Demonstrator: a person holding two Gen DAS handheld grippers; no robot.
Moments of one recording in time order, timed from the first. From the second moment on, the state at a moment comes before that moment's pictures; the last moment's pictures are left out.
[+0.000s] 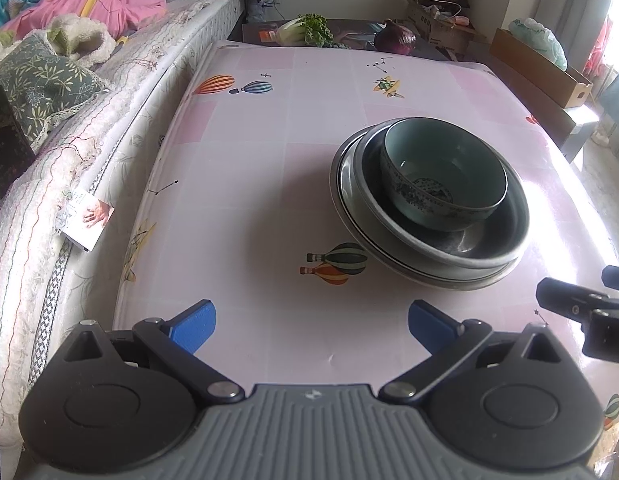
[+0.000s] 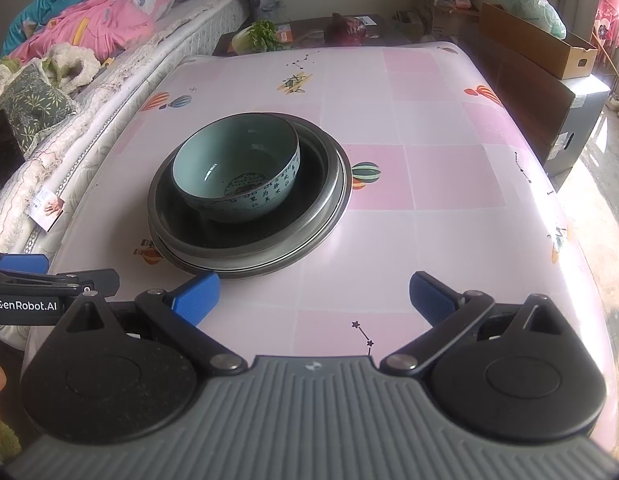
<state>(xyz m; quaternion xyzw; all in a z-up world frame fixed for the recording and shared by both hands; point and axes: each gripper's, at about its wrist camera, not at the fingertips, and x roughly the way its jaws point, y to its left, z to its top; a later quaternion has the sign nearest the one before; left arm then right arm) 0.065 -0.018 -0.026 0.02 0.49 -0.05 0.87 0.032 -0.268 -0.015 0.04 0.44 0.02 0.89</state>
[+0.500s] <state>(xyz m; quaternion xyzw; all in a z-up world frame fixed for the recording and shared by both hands) 0.066 -0.017 -0.025 0.02 0.49 -0.05 0.87 0.033 -0.268 -0.014 0.04 0.44 0.02 0.89</state>
